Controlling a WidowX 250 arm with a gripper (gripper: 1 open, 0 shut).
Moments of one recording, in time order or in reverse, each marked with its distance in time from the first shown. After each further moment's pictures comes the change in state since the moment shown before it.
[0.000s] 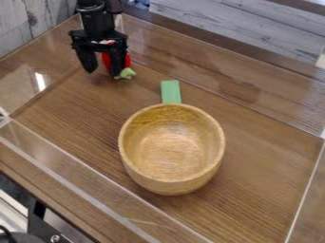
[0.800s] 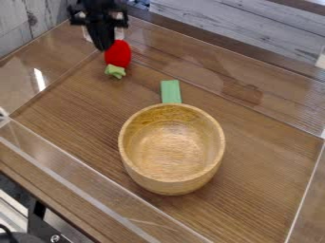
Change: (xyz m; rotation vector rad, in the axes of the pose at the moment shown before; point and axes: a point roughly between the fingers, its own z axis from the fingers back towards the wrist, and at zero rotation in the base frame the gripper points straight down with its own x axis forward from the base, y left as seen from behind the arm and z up) arm 0.009 -0.021 0.059 -0.020 -0.050 -0.024
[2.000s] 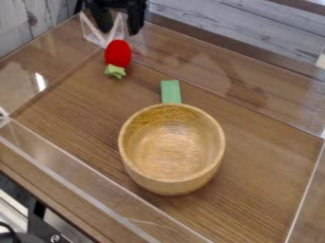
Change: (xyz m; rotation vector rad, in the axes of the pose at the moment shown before) arm 0.007 -0.007 0.003 0.010 -0.011 0.034
